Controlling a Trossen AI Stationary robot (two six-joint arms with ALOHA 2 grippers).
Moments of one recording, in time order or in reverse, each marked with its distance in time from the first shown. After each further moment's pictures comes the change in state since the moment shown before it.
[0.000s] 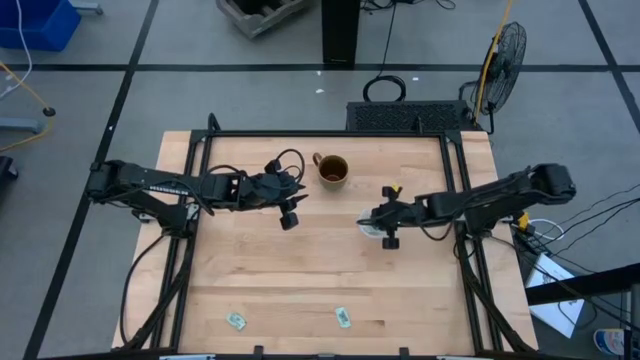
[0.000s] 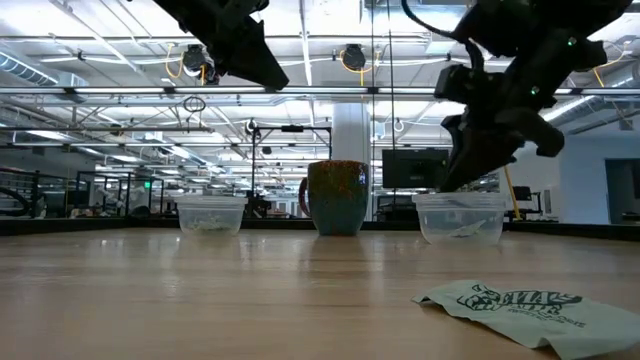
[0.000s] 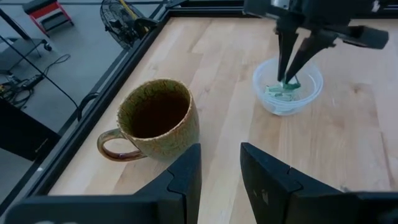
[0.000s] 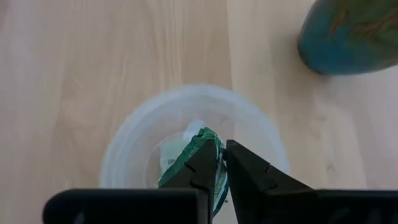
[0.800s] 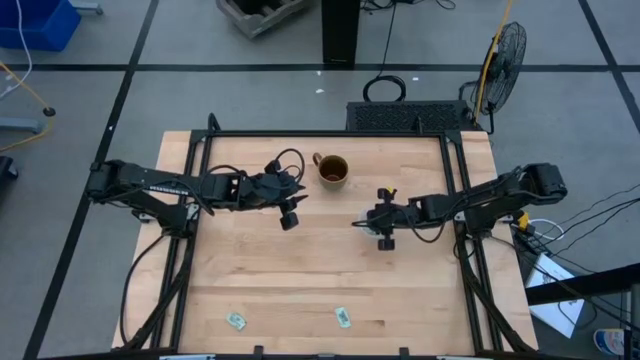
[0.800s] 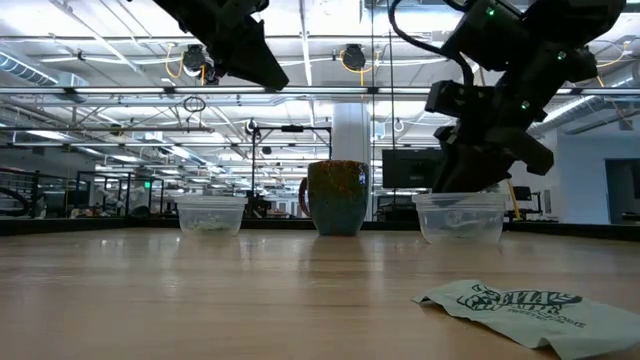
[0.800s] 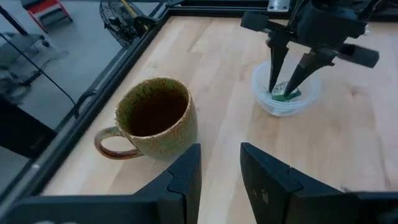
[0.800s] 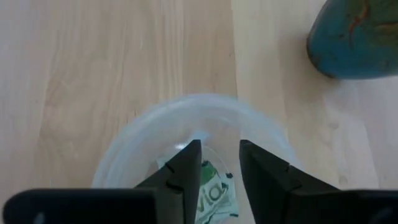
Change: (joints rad) left arm -0.001 0.000 0.000 -0.002 0.005 -0.024; right arm -0.001 0.091 0.001 0.077 0.006 -0.009
